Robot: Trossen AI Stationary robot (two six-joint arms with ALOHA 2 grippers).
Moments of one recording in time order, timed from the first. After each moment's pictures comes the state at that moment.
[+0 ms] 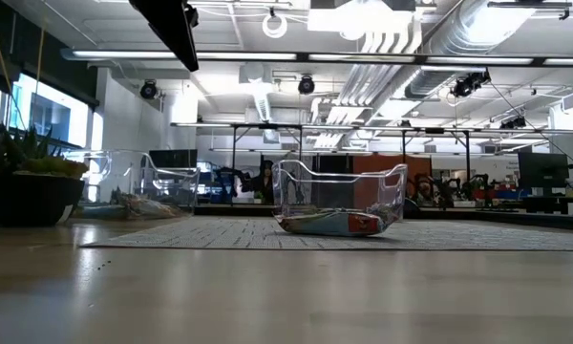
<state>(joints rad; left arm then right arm) -0.22 1.44 1.35 -1.06 -0.31 -0.30 0.88 1.30 1.10 -0.70 0.25 1.24</state>
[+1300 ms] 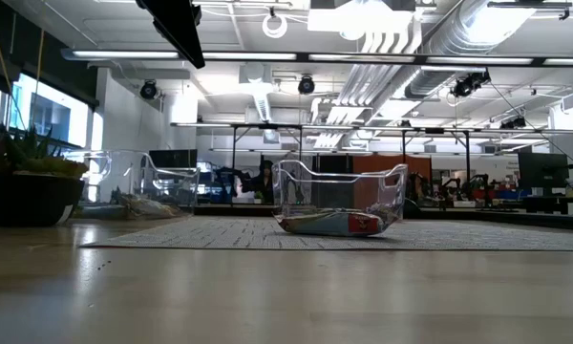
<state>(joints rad) -0.22 1.44 1.35 -1.02 -0.30 -0.33 1.04 1.67 1.10 -0.92 0.20 1.54</state>
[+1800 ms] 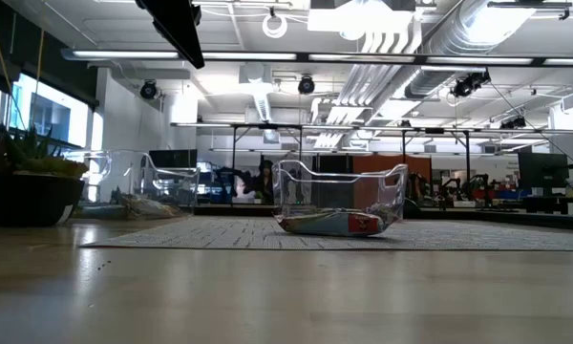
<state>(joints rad) -0.22 1.44 1.35 -1.02 -0.30 -0.32 0.97 1.71 1.10 -1.09 0.16 1.57</state>
